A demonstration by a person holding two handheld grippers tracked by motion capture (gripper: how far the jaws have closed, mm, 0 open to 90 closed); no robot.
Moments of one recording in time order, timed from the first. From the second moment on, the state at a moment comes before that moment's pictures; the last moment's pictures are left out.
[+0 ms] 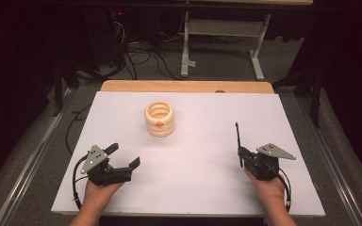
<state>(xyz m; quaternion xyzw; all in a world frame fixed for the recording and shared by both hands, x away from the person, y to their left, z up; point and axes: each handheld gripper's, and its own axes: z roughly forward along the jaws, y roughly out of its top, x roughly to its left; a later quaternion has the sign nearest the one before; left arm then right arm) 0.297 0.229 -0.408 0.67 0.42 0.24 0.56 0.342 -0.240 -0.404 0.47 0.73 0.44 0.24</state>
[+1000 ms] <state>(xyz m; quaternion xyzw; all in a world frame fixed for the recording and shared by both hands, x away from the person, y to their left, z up) 0.301 0.227 -0.412 0.68 0.42 0.23 0.56 0.335 -0.238 -0.418 0.41 0.71 0.49 0.29</state>
